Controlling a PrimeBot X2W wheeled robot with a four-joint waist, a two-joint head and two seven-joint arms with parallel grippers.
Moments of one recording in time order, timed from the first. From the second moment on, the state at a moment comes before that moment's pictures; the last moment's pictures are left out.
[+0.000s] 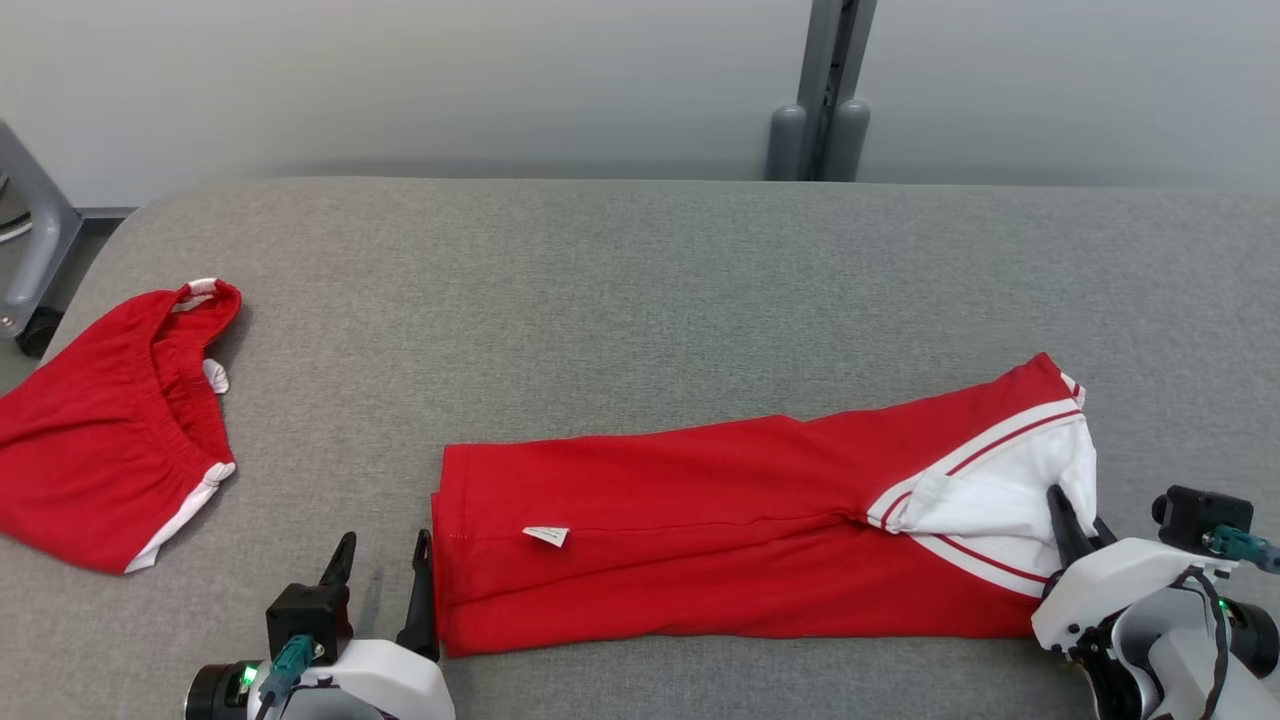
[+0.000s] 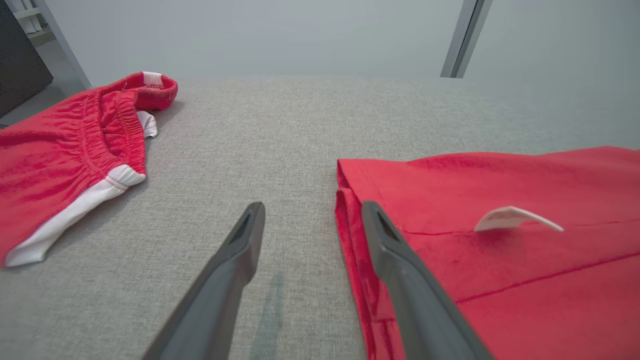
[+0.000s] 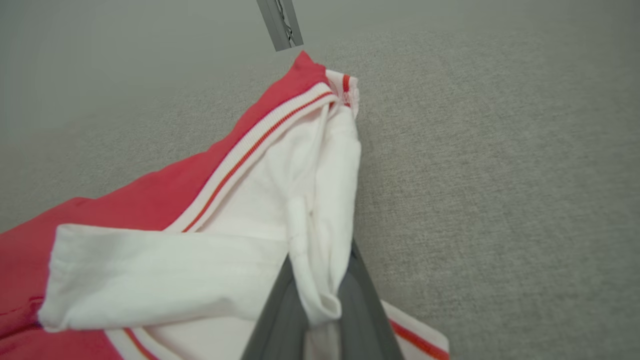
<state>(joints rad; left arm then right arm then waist) -0.14 0.05 -0.15 0.55 -0.20 0.09 -0.26 -0.43 -0.18 0.21 0.97 0.55 0.13 -0.23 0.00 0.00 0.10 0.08</state>
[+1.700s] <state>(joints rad) -0.15 0.05 -0.39 0.53 -0.24 0.10 -0.26 -0.53 -0.04 0.76 0.72 0.72 0.13 -0.22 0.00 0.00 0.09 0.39</state>
